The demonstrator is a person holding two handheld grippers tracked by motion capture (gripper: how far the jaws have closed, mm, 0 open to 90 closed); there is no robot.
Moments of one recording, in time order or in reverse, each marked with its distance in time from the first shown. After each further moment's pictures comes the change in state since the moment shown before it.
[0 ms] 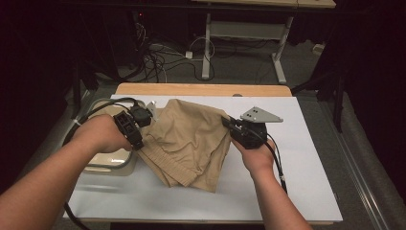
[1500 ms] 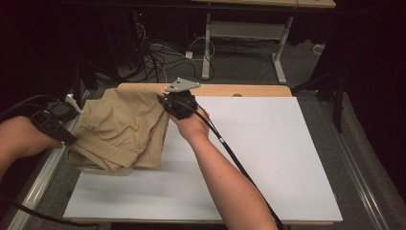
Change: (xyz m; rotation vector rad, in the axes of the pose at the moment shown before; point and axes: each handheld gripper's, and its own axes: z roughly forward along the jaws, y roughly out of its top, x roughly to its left) left arm 0.101 -0.139 0.001 -0.050 0.107 -0.276; right arm 0.084 0.077 0.153 0.008 0.153 -0.121
